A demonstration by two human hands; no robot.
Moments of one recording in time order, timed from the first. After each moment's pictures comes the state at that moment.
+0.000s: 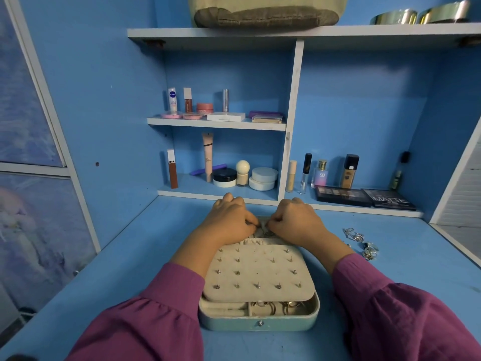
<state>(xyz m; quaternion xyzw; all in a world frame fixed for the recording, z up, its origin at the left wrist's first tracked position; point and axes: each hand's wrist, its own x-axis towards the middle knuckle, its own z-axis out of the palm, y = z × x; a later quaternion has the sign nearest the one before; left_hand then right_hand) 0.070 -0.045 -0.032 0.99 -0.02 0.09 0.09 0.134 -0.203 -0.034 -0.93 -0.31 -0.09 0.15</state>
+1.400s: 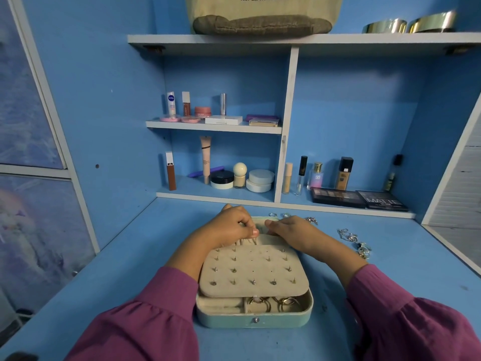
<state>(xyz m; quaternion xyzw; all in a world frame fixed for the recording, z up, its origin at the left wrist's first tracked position) 0.063 -0.048 -0.033 0.94 -0.01 0.03 0.34 0.115 -0.221 -0.031 -0.90 -0.25 0.12 0.33</state>
